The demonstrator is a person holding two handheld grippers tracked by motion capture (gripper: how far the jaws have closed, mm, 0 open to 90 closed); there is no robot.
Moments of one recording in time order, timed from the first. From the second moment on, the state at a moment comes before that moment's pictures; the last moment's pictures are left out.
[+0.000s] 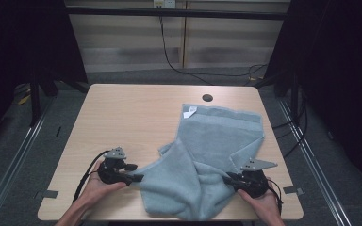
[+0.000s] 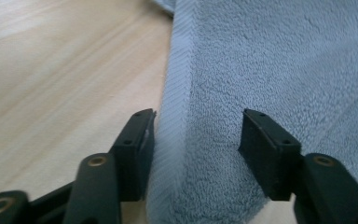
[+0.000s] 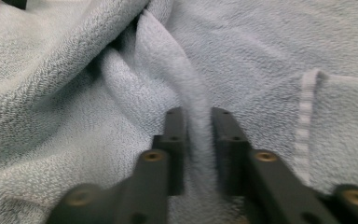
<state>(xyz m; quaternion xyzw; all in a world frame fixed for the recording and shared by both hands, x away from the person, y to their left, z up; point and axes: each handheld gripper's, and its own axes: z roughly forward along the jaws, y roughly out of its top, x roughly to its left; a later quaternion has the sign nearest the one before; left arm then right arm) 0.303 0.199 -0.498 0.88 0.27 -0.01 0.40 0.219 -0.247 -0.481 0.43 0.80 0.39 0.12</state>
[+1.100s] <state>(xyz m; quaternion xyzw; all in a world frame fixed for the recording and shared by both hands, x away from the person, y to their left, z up) 0.320 0.270 -0.465 0.79 0.37 0.06 0.48 0.279 -0.179 -0.426 0.37 0.77 0.49 0.17</state>
